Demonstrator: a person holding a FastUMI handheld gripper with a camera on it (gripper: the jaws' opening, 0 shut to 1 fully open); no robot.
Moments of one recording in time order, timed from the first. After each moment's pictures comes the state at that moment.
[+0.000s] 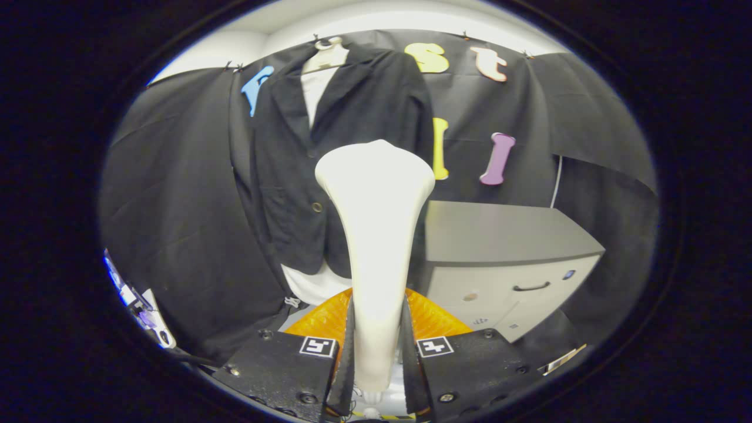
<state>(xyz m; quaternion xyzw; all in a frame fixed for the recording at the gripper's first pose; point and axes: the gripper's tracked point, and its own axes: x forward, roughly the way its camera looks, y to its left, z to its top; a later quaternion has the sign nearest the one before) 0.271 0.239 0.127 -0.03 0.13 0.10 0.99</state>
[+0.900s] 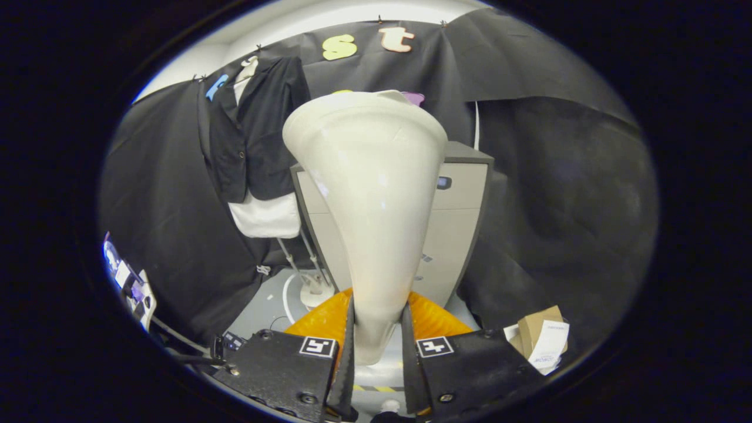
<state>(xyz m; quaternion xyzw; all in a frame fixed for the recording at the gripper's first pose) 0.130 -0.062 -0.021 0.01 0.18 0.06 0.98</state>
